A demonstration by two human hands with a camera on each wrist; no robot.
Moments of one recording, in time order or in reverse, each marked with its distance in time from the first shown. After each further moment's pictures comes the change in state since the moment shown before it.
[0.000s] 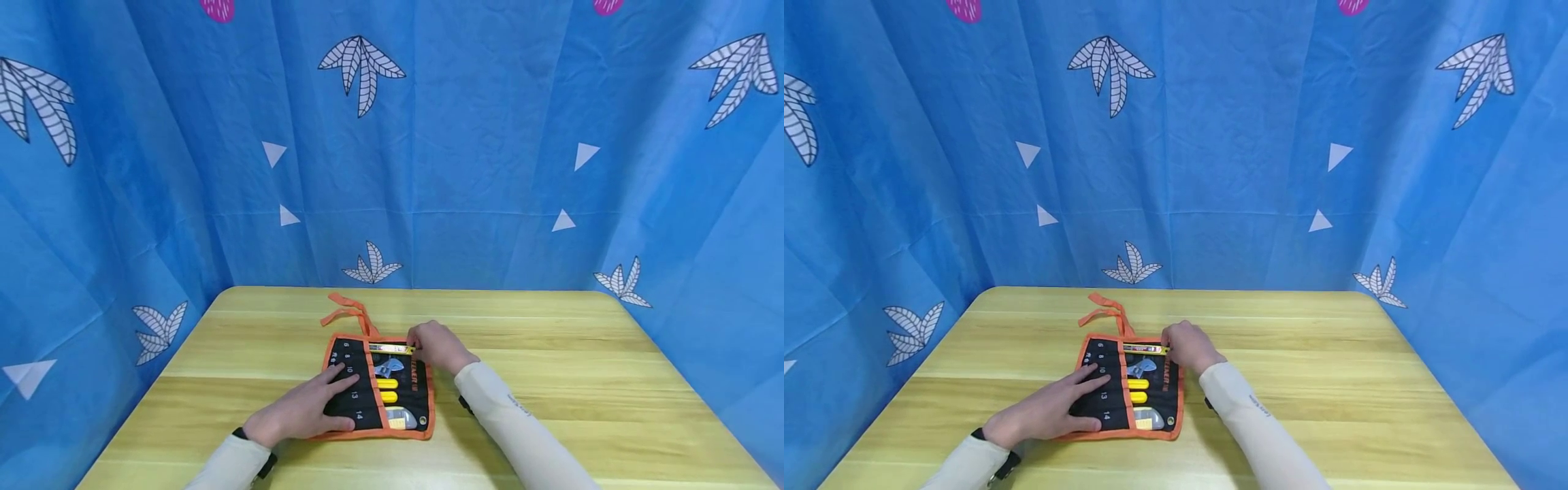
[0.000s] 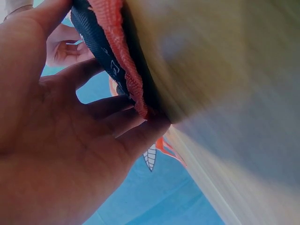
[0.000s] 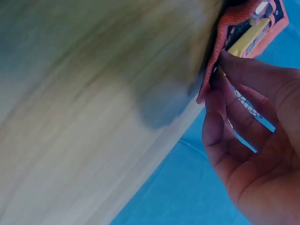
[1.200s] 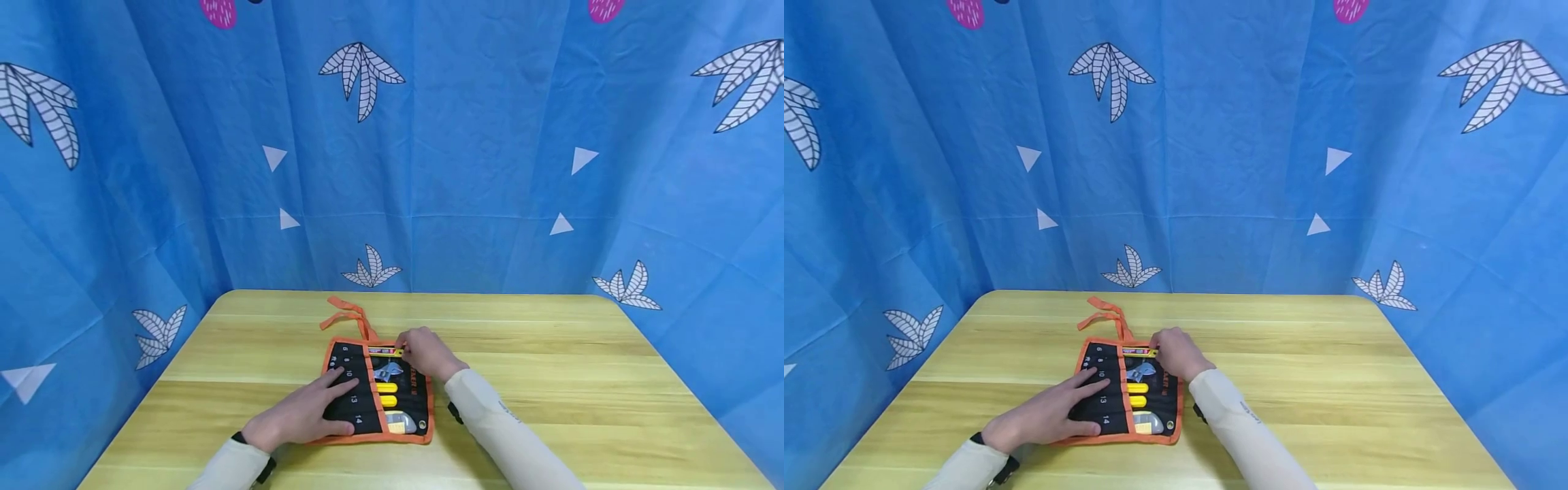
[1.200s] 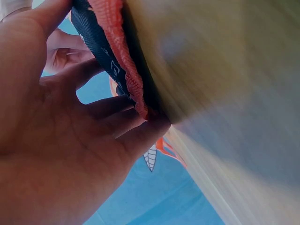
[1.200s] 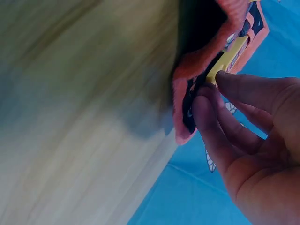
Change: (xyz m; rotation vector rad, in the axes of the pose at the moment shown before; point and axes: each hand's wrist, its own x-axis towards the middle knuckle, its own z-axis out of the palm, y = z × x) left_hand 0.001 0.003 0.000 0.014 0.009 -0.018; right_hand 0.002 -0.017 0.006 0.107 0.001 -0.010
